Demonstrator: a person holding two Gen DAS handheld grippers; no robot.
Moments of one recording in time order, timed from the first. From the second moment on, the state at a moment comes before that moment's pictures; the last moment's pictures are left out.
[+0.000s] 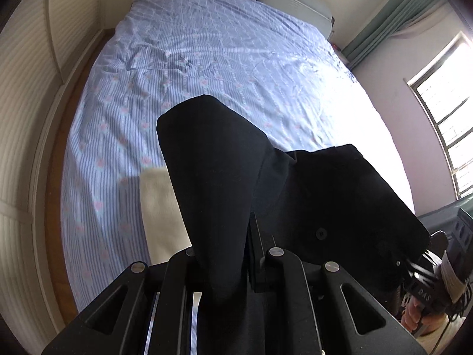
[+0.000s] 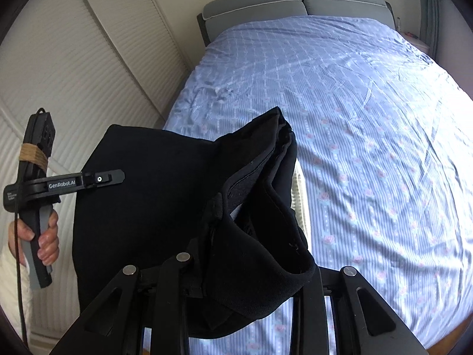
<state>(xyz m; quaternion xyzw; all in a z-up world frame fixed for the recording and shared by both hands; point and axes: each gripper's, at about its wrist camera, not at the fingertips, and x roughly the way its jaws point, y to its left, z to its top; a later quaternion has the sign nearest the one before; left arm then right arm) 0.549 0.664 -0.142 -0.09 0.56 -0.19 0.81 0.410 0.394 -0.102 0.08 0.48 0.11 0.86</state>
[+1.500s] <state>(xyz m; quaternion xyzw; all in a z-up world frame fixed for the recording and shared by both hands) 0.304 0.423 -0.008 0.05 0.41 -0.07 0.91 0.286 0.187 -0.016 0.03 0.43 0.05 0.90</state>
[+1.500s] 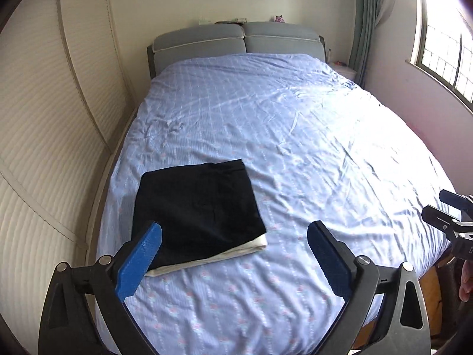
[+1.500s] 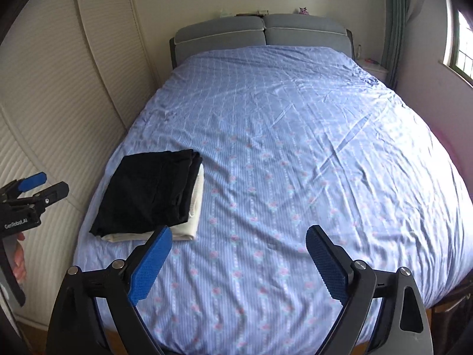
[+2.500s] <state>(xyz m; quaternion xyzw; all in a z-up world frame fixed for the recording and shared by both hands) 0.070 0.143 0.083 0.01 0.34 -0.07 0.94 0.080 -0.078 0.078 0.03 0.34 0.09 0.93</state>
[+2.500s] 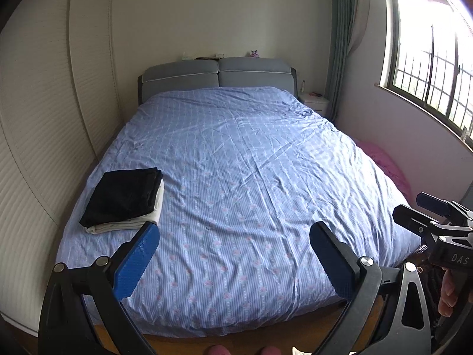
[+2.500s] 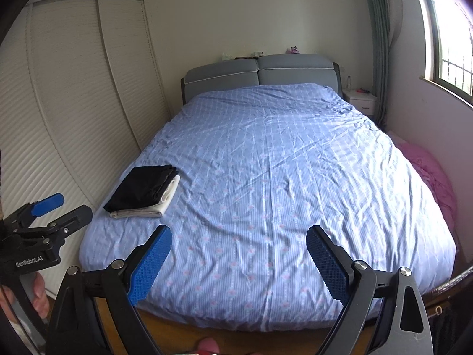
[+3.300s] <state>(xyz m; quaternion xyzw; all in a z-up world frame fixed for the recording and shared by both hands) 0.060 0.122 0.086 0.01 0.33 -0.09 0.94 0.055 -0.092 0.082 0.03 0.33 0.07 0.94</state>
